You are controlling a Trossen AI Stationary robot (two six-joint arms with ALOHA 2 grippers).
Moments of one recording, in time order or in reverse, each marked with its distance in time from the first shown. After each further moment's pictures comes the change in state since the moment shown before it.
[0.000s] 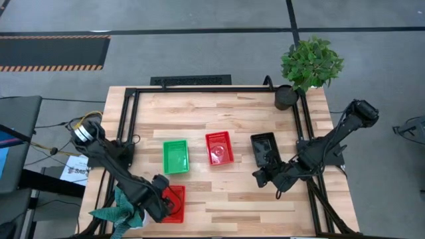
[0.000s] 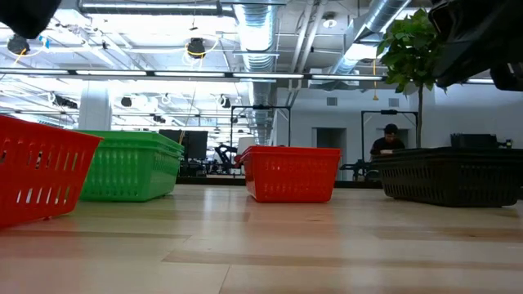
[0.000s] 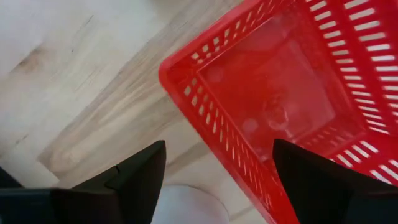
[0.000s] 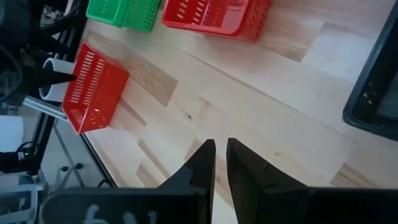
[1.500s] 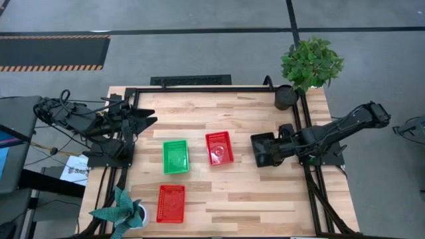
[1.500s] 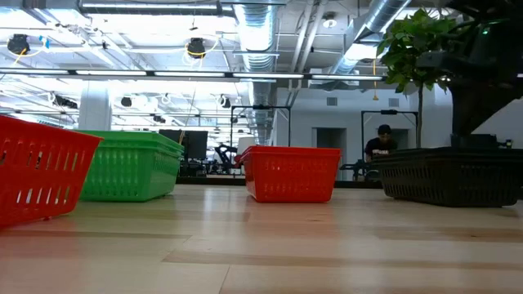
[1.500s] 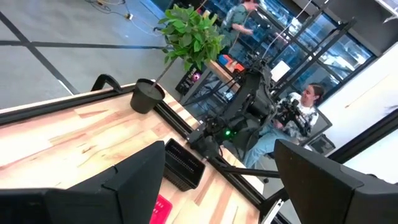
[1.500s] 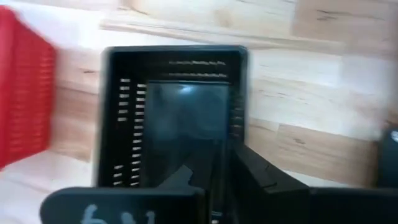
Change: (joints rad) left arm 0.311 -0.855 0.112 0.349 -0.714 0.899; right arm -0.348 -0.198 -0.035 -0.663 -0.081 0.046
